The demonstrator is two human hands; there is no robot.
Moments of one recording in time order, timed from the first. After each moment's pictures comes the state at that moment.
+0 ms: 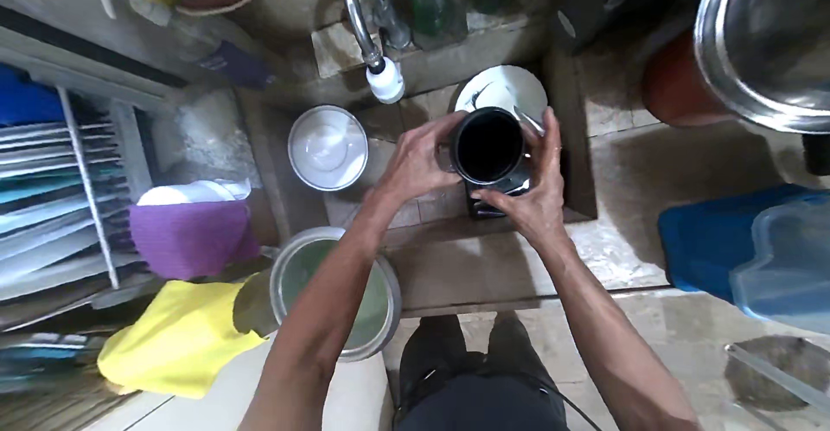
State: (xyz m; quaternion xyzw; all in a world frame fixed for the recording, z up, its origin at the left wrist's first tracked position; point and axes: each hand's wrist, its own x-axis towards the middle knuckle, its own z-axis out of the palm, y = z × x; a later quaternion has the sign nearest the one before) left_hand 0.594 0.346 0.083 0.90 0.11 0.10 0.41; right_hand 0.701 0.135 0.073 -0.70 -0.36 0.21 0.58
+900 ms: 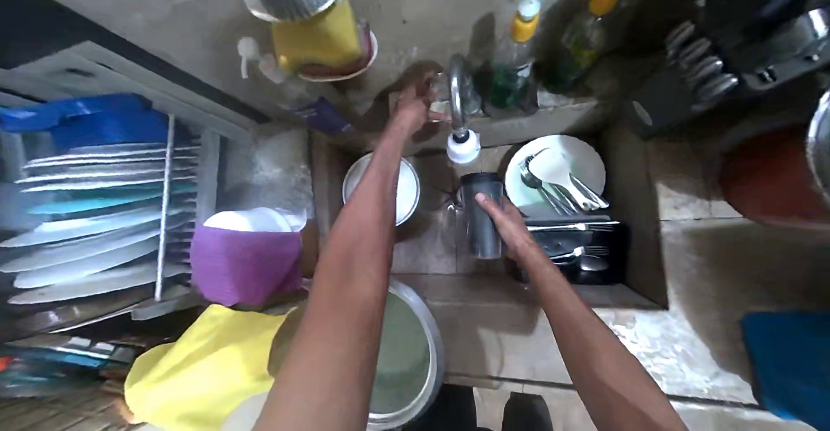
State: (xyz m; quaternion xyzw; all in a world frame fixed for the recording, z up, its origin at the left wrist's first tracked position) left_hand 0.641 0.554 0.063 0.68 0.44 0.12 0.57; right_hand 0.678 0.276 -0.023 -0.66 -0.10 0.55 0.50
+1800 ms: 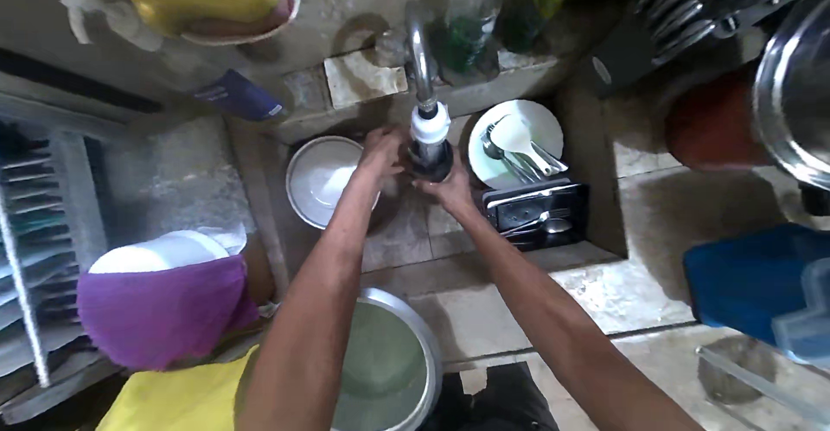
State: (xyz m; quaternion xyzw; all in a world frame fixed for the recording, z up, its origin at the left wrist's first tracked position) left_hand 0.591 0.489 0.010 0.57 0.53 -0.02 0.62; right_hand 0.656 0.331 -0.068 -0.77 -0.22 0.31 0.52
